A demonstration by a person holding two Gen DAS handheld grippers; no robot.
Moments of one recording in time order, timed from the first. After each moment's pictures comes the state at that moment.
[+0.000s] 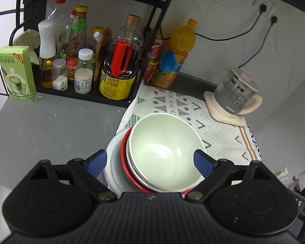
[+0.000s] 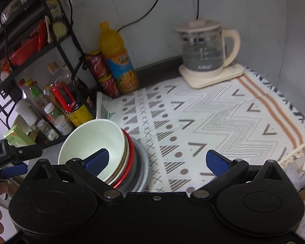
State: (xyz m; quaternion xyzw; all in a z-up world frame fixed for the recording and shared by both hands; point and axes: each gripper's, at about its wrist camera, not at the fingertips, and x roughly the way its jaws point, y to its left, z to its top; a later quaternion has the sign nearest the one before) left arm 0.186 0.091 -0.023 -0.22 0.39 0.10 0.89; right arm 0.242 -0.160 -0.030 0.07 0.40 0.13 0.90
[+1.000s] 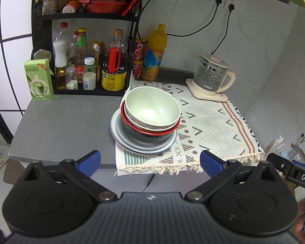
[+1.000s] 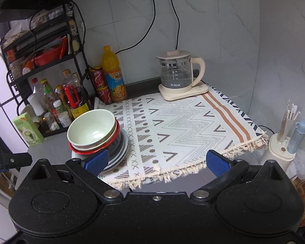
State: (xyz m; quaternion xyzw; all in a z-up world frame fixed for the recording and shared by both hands) left arm 0.034 0.008 0.021 -0.14 0.36 0.08 0.92; right arm 0.086 -0.223 0.021 0.03 0.33 0.10 0.94
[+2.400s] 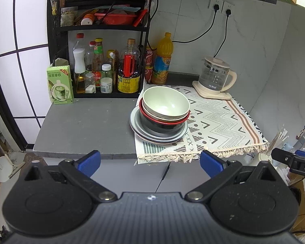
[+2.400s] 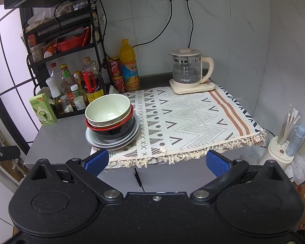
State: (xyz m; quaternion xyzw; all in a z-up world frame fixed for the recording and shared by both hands) left arm -0.047 0.013 0.033 -0.11 0.34 0.10 0.93; right arm 0.029 -0.226 0.029 0.00 0.33 0.14 0.93
